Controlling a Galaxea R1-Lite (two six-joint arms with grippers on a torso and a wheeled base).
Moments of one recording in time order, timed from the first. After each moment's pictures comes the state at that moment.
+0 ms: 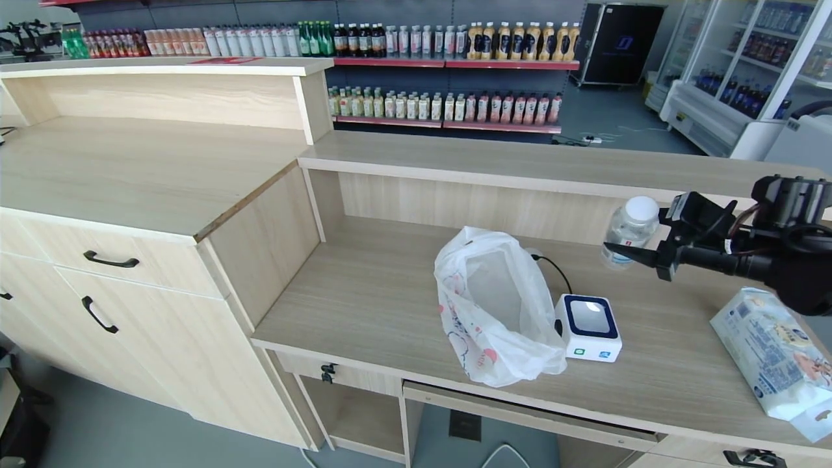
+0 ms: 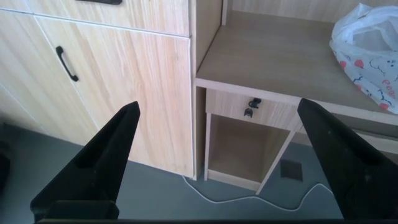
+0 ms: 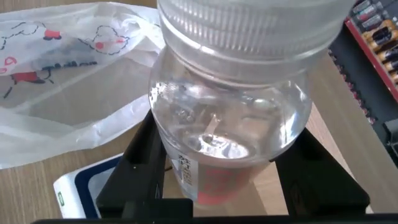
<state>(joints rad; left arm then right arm) 0.00 0.00 0.00 0.00 0.04 -0.01 -0.15 1.93 -1.00 -0.74 0.83 -0.98</state>
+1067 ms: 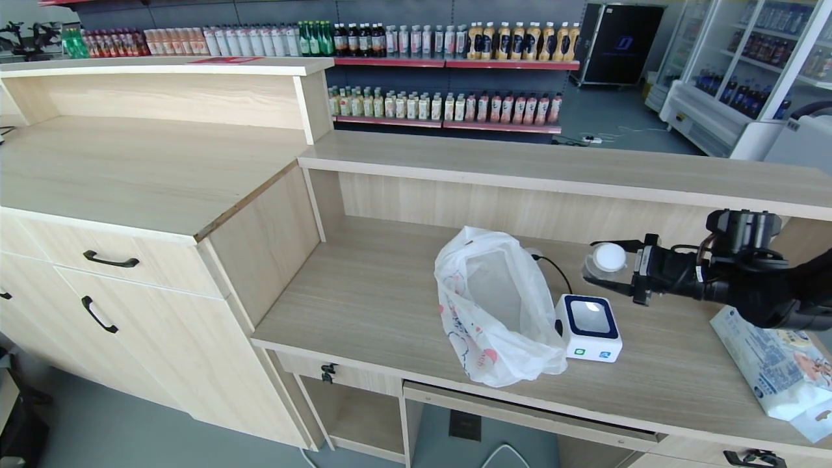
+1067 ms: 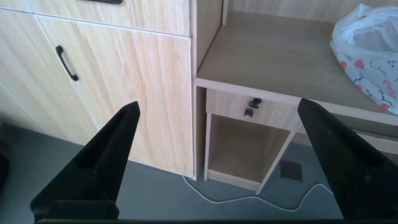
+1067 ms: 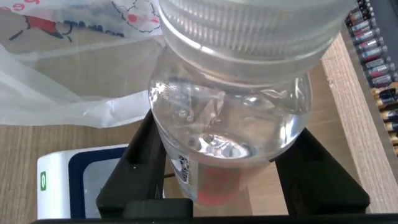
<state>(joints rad) 0.00 0.00 0.00 0.00 0.04 -0.01 -0.14 2.08 -1.01 -0.72 0.92 -1.32</state>
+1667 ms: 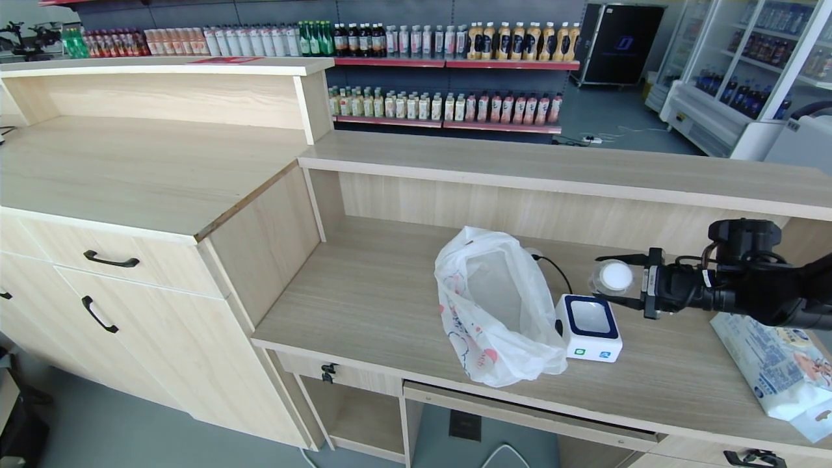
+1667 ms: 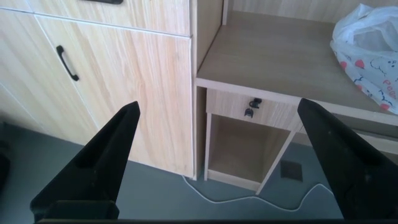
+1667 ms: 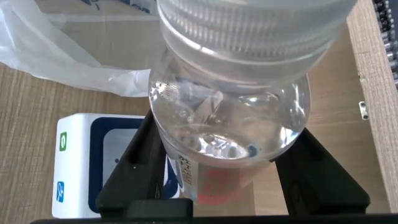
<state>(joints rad) 0.00 0.00 0.00 0.00 0.04 -0.01 -0.18 2.09 -1.03 -0.55 0.96 -1.53</state>
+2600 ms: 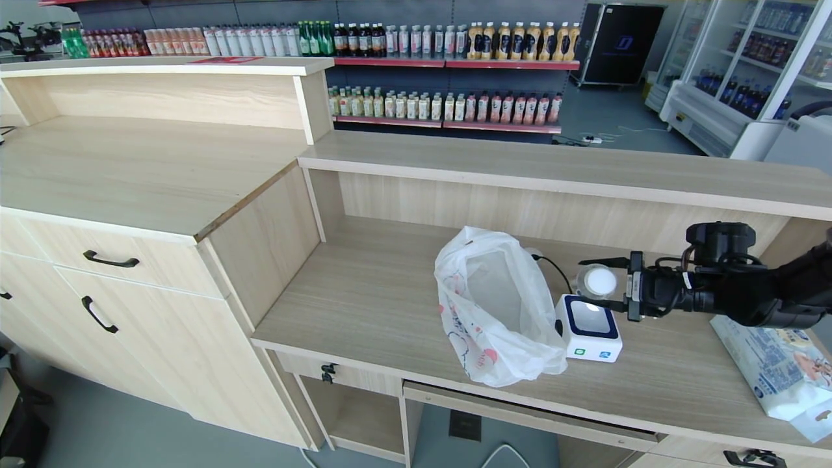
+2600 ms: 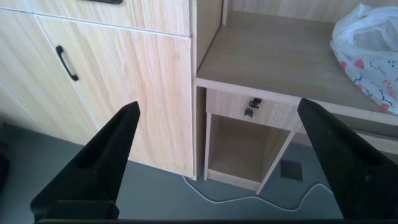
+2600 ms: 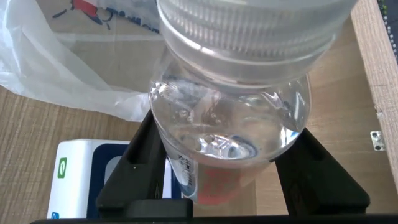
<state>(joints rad) 0.00 0.00 0.00 0.00 0.04 -0.01 -0.13 2.14 -1.06 -0.56 0.98 -1.55</state>
